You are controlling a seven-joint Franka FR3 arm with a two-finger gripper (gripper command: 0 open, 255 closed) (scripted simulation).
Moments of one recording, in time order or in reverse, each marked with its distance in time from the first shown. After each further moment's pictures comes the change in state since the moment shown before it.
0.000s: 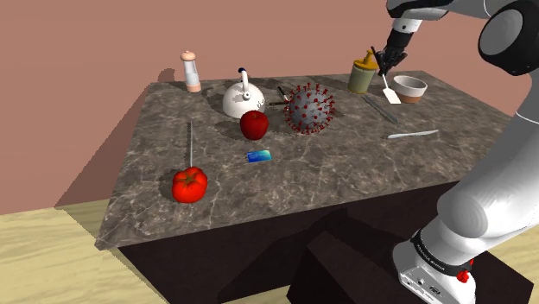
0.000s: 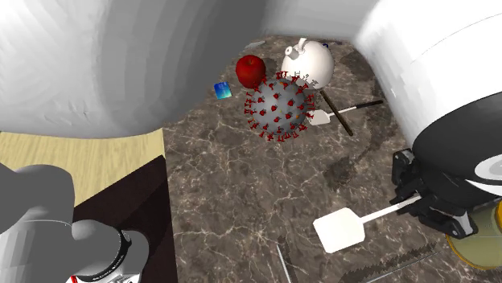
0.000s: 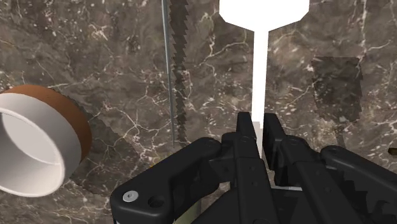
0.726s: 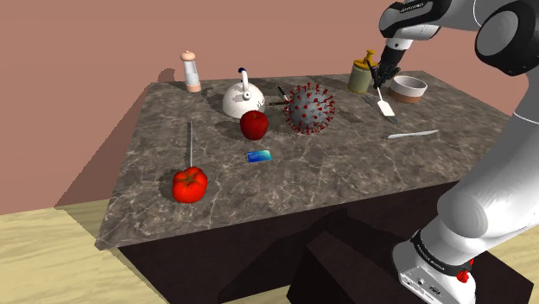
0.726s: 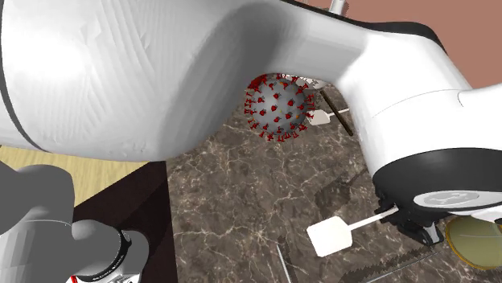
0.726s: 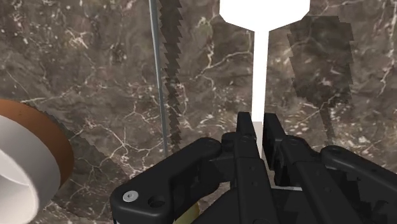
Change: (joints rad) arm 0.001 0.016 0.003 -0.128 0.008 0.142 -0.009
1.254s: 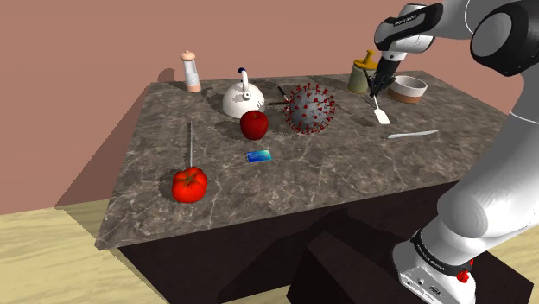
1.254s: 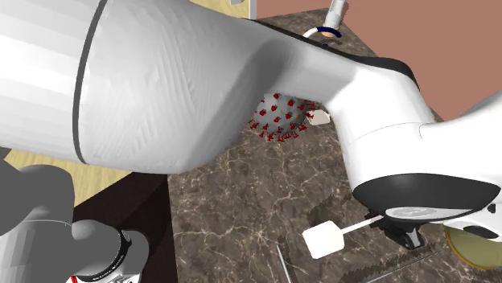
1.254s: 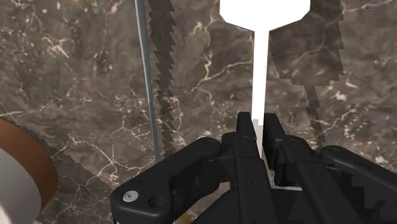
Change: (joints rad) arm 0.000 0.023 0.003 -0.076 0.011 0.098 -0.008
